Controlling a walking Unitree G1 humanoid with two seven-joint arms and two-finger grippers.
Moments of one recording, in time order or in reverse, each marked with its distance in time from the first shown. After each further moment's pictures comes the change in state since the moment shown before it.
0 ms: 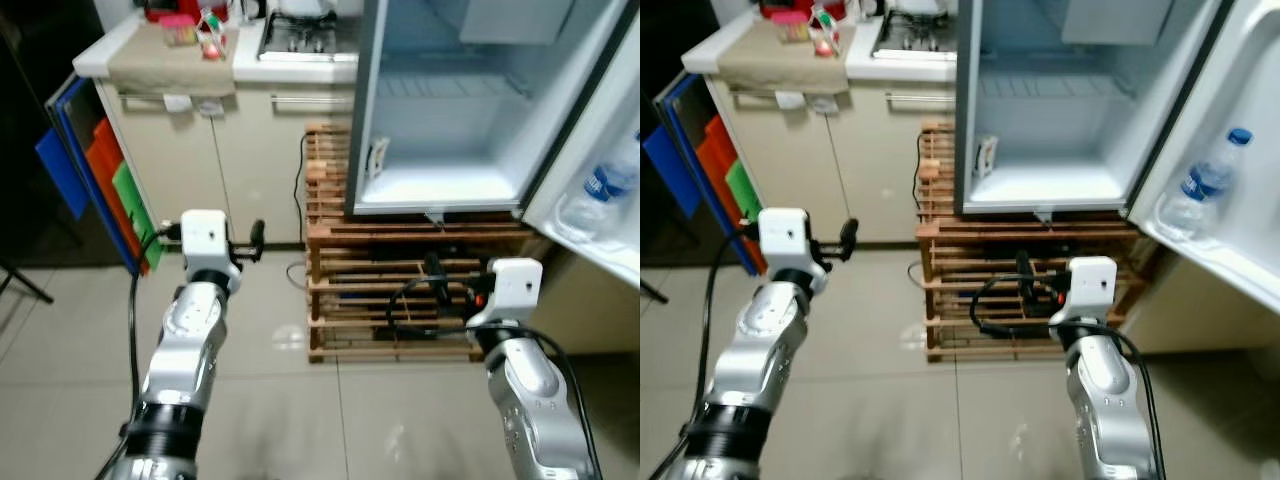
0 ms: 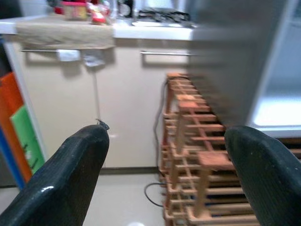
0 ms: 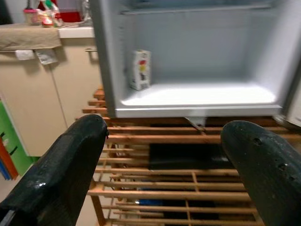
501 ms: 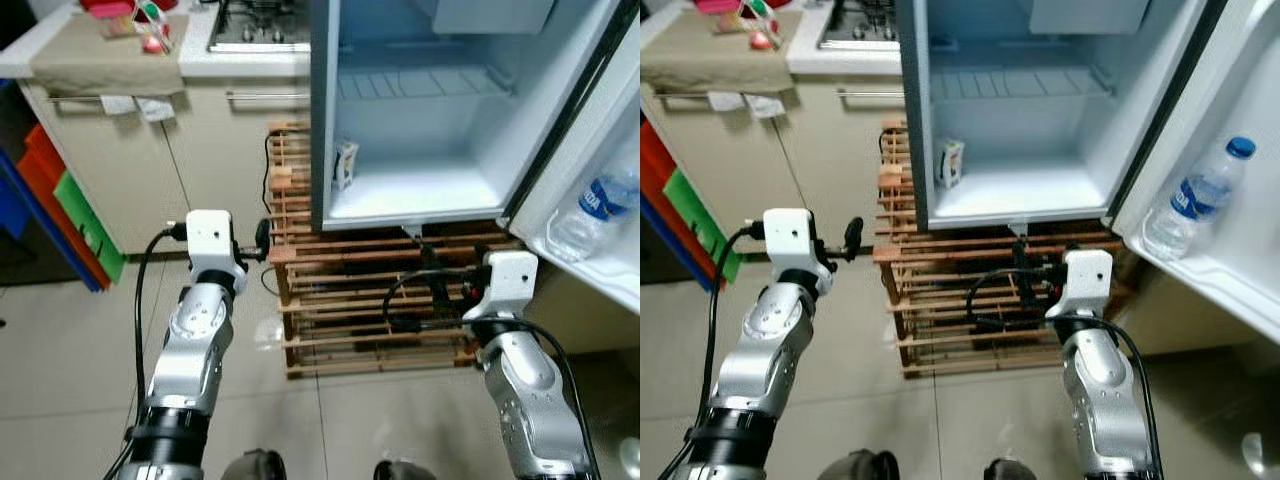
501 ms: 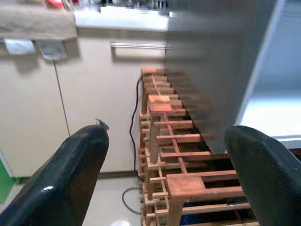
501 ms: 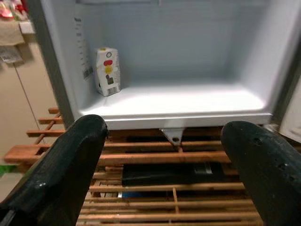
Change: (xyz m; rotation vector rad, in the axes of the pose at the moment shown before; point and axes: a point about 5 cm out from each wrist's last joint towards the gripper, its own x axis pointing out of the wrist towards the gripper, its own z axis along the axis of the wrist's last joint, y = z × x) left arm 0.000 -0.016 0.007 -0.006 -0.016 -0.026; right arm -0.001 -0.002 -0.001 0.004 0.000 -0.006
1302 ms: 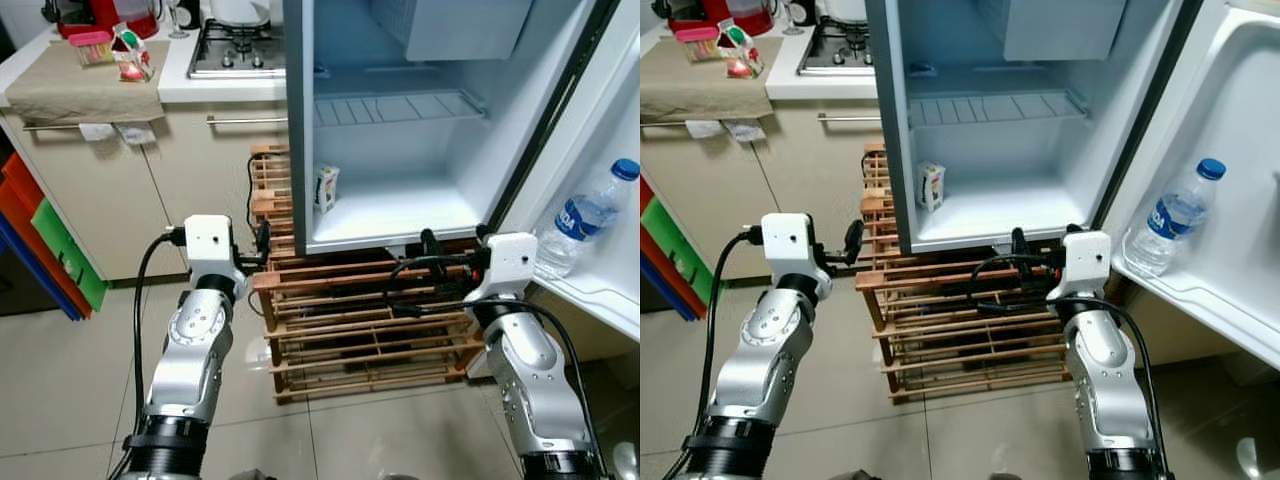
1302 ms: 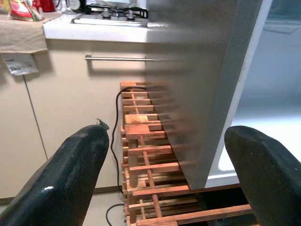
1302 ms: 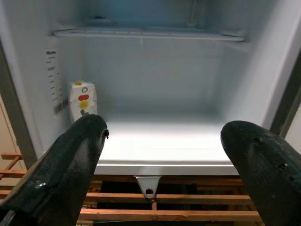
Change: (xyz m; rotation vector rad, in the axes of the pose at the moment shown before) left arm -0.009 0.004 -0.006 -0.008 0.005 0.004; right arm 0.021 0.001 0.021 -0.069 -0.069 0.042
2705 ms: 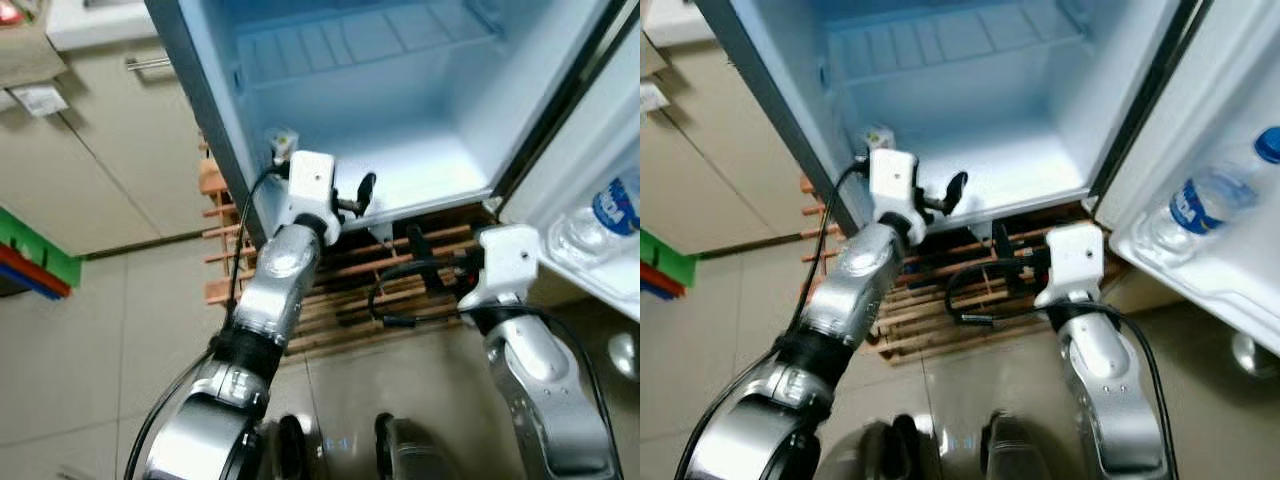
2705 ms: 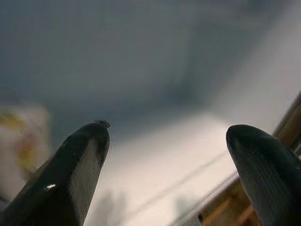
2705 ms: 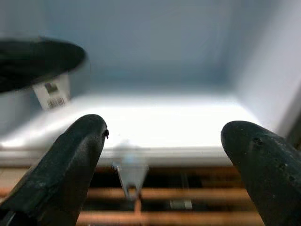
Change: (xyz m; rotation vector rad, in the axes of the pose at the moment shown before) left arm 0.042 -0.097 0.053 -0.080 -0.163 -0.462; right arm -0.012 0.025 0.037 -0.061 -0.035 0.047
